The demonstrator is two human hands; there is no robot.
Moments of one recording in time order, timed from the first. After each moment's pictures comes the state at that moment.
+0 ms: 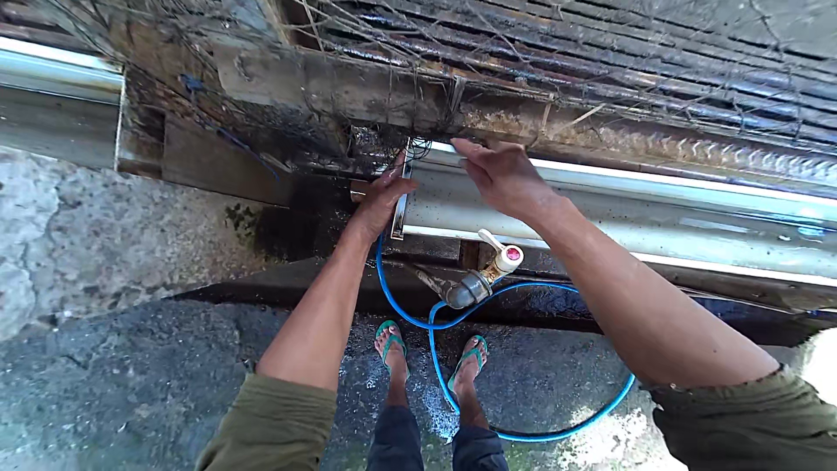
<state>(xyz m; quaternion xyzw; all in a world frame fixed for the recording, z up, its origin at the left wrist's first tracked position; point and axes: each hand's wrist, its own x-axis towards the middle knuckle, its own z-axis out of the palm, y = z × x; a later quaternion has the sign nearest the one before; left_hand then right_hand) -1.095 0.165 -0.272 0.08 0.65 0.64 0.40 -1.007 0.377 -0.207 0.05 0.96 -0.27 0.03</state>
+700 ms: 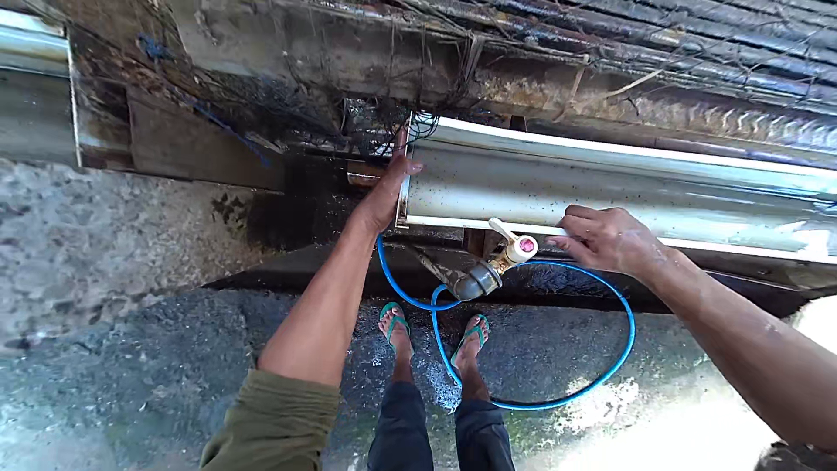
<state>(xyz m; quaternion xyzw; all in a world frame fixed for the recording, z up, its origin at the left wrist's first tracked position) -1.088 0.168 -0.266 0.08 0.62 0.64 0.46 -0.856 0.457 -0.221 -0.11 0.97 -0.20 0.06</state>
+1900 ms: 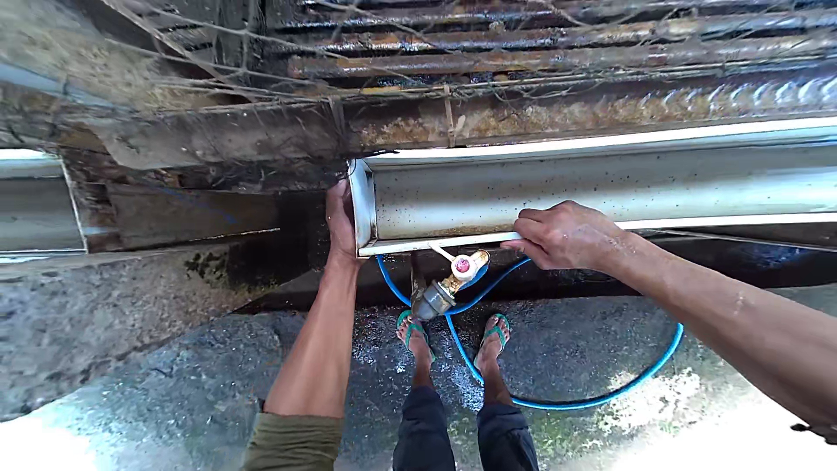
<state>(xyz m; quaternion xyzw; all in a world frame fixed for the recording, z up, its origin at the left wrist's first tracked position) -1.067 0.184 -0.271 -0.02 0.55 0.77 0.31 -0.861 0.457 -0.232 -0.15 0.97 -0.20 0.05</state>
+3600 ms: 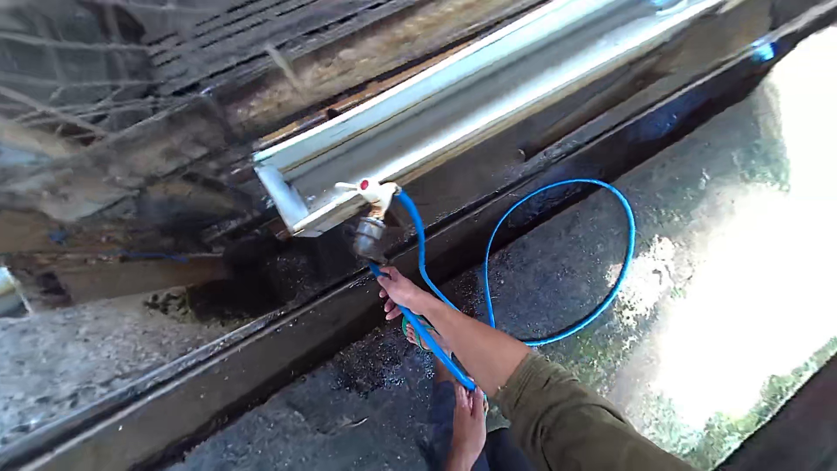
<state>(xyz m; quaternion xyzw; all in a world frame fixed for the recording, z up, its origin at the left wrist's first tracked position) -0.670 -0.057 -0.278 0.08 0.70 0.37 0.61 -0.838 0.162 -0.333 0.49 0.38 -0.77 0.15</state>
